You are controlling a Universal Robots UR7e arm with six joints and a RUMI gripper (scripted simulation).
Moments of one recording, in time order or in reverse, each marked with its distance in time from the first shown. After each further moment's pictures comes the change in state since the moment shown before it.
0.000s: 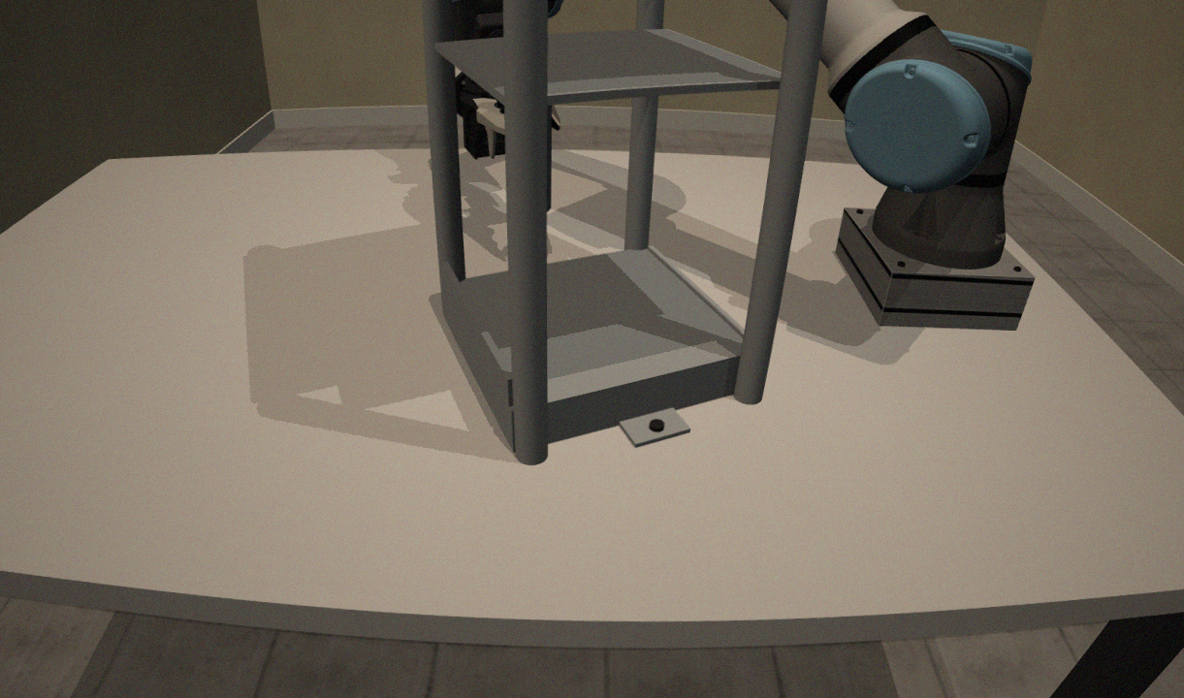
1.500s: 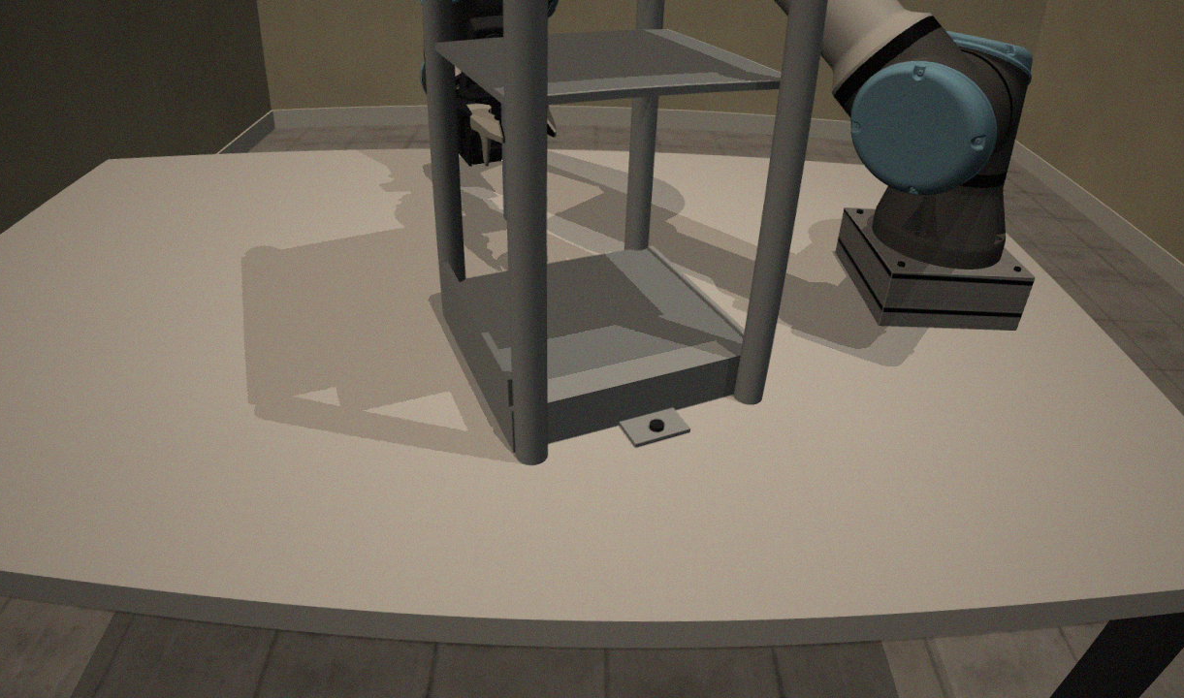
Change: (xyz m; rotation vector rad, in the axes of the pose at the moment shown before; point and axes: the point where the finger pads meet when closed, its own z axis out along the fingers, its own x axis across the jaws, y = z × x) arm 0.013 0.000 0.020 0.001 -0.001 0.000
